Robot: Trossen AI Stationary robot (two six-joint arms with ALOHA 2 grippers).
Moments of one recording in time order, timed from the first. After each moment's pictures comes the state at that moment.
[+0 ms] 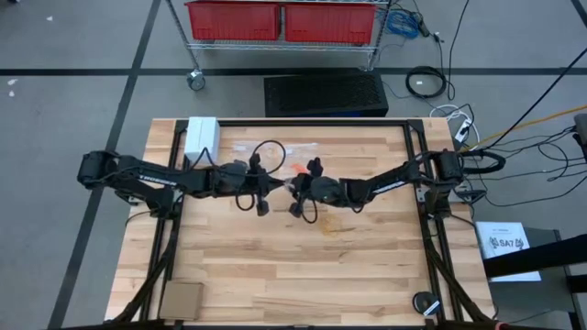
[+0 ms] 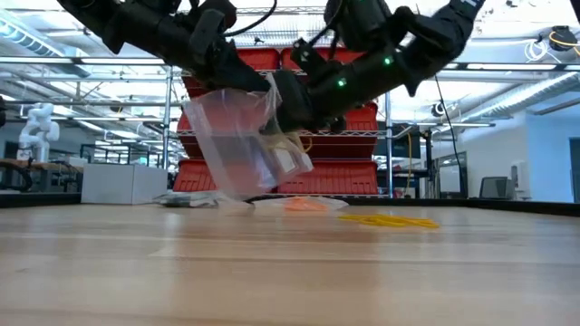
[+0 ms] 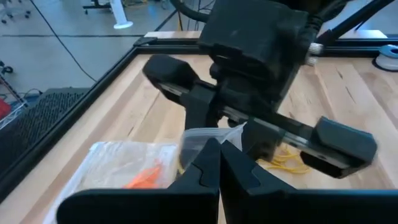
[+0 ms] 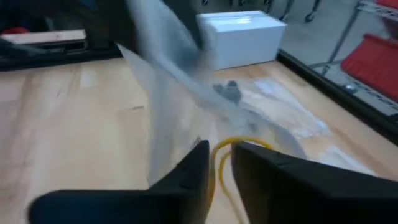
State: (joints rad) left arm 0.03 1.27 0.64 0.32 -0.15 0.03; right arm 0.02 1.86 0.94 0.57 0.41 0.12
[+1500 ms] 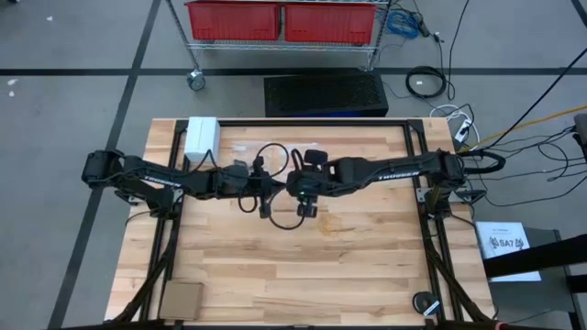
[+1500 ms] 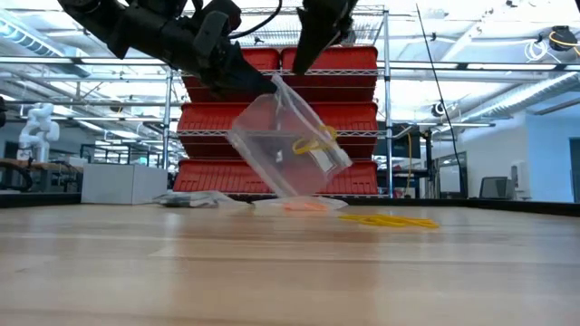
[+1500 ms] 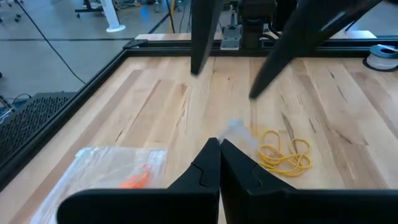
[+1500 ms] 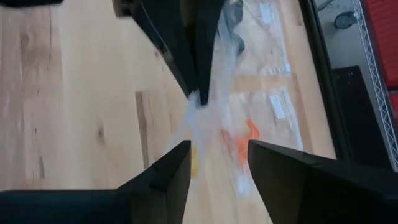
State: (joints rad) left arm 0.02 1.33 0.64 0.38 -0.13 0.03; right arm 0.08 1.86 1.76 -0.94 0.39 0.08
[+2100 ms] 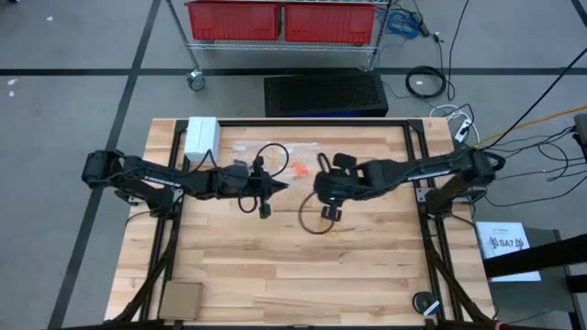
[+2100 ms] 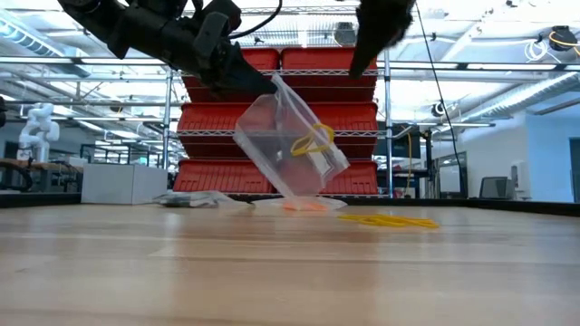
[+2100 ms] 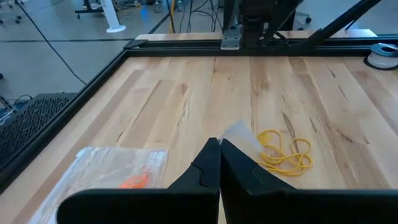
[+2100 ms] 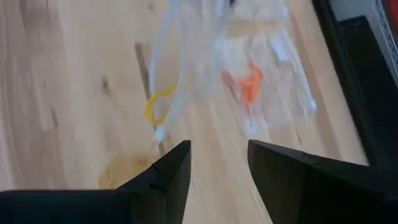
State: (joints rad) left arm 0.02 1.33 0.64 0.38 -0.13 0.04; right arm 0.12 1.65 1.54 -1.06 0.39 0.26
